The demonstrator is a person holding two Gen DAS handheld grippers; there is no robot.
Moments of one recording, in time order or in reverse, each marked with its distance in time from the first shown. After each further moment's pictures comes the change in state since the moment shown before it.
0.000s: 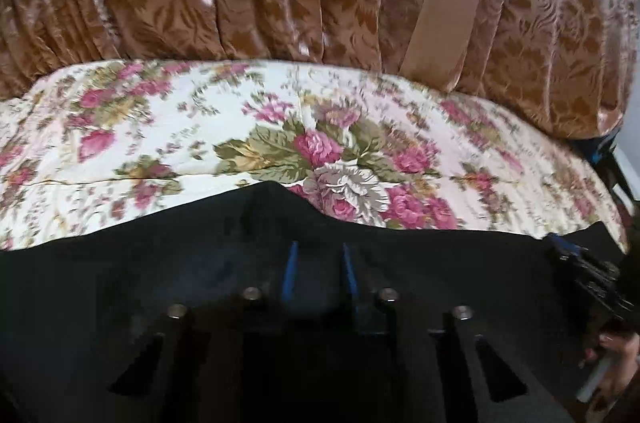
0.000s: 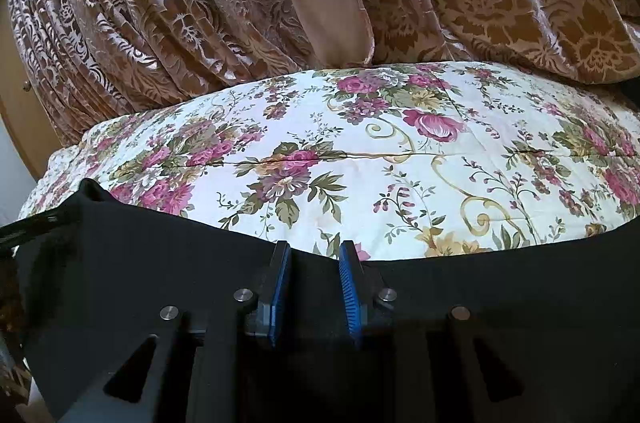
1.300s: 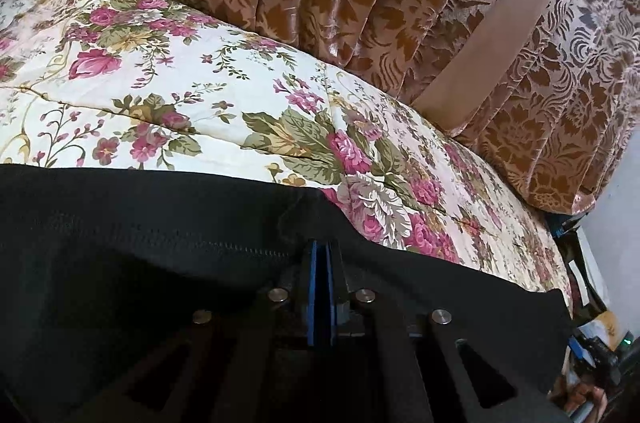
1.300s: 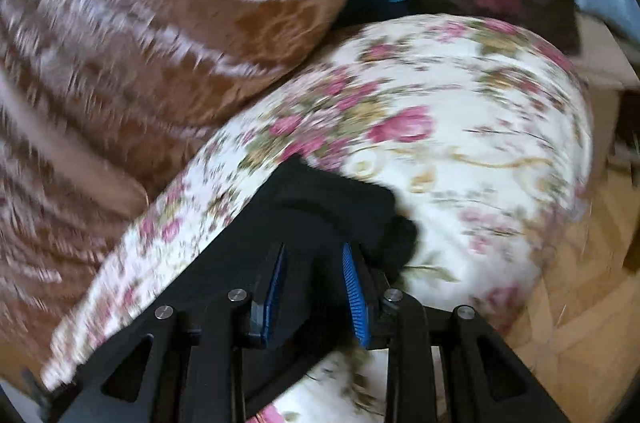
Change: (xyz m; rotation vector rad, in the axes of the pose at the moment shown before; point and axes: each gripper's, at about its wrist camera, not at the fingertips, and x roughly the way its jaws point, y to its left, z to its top) left arm 0.014 0.055 -0.014 -0.273 -0.049 -0.188; right arm -0.181 -0.208 -0.087 0.750 -0.259 -0.325
